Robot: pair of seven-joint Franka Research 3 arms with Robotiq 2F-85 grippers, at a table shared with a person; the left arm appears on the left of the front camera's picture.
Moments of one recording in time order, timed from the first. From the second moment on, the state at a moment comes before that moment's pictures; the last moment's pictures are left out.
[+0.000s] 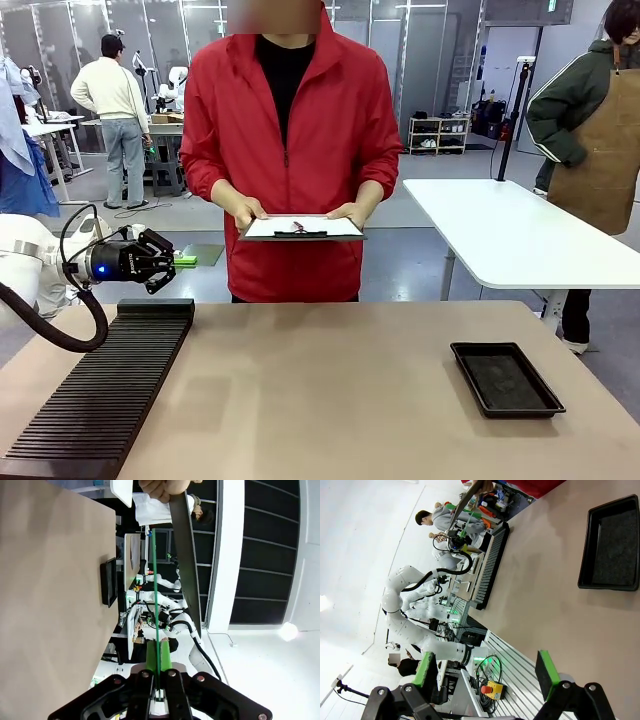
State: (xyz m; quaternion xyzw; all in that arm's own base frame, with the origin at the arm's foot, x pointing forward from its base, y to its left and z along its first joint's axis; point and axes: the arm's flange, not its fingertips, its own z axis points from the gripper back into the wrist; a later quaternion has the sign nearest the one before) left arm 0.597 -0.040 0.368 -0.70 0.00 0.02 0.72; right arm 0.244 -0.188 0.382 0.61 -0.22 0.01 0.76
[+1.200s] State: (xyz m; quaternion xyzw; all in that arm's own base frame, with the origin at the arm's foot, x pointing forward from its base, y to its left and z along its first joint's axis) left arm 0.597 -0.040 0.368 -0.70 0.00 0.02 0.72; right arm 0.244 -0.188 0.382 0.61 -0.22 0.01 0.76
